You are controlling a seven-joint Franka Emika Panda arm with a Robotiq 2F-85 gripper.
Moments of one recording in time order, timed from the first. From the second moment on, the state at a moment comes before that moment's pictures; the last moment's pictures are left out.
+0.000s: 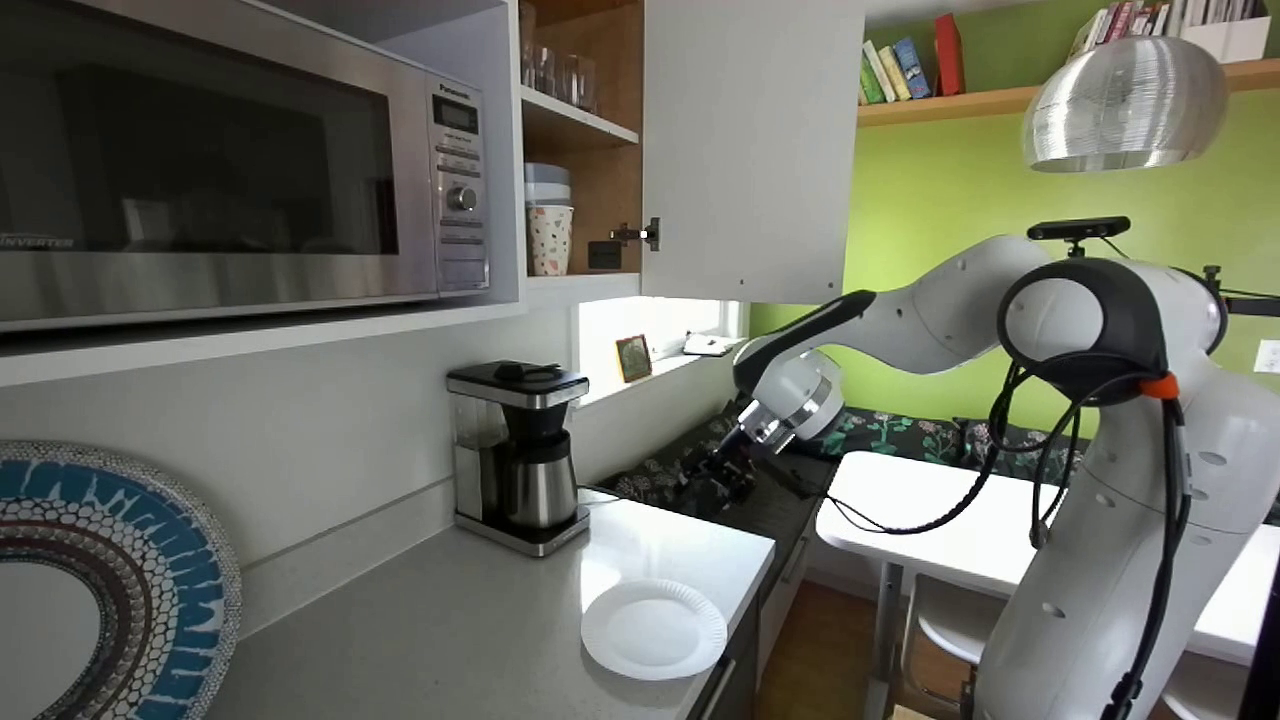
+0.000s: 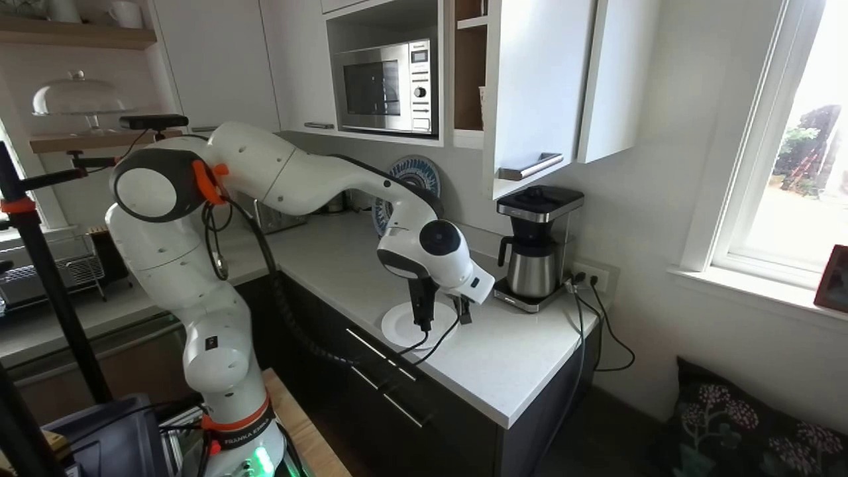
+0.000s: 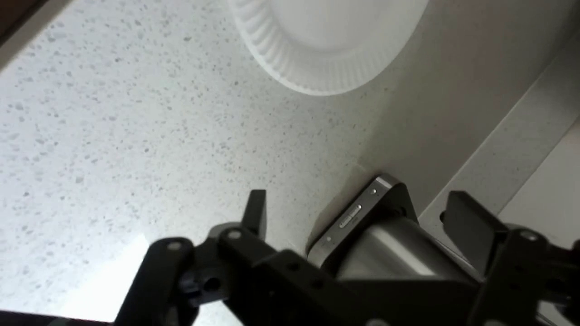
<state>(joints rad) -0.27 -0.23 -0.28 -2.43 0.84 2.37 -0.51</state>
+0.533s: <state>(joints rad) -0.25 -0.34 -0.24 -2.45 0.80 2.44 -0.37</state>
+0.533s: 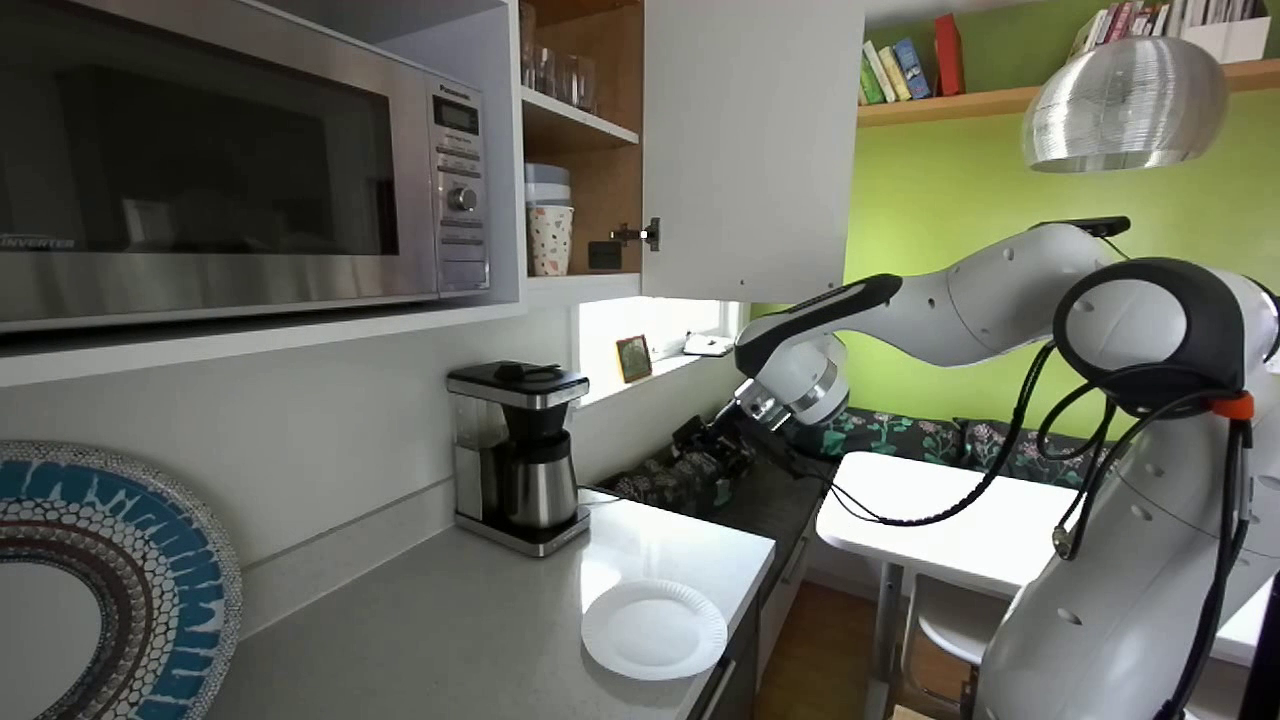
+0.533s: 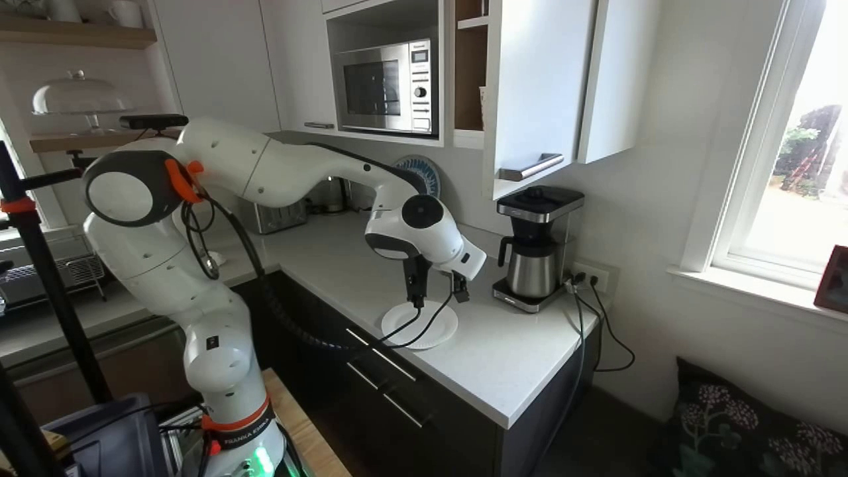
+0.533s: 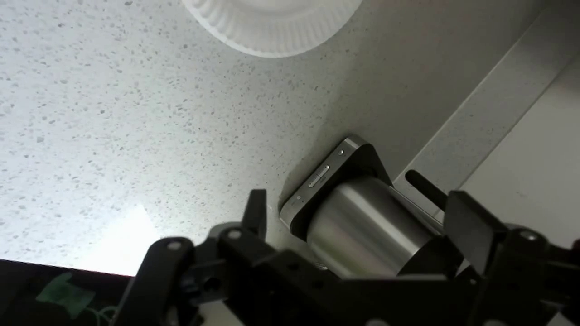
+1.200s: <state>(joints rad) -0.23 -0.44 -0.25 -2.32 0.47 2.37 -0.44</state>
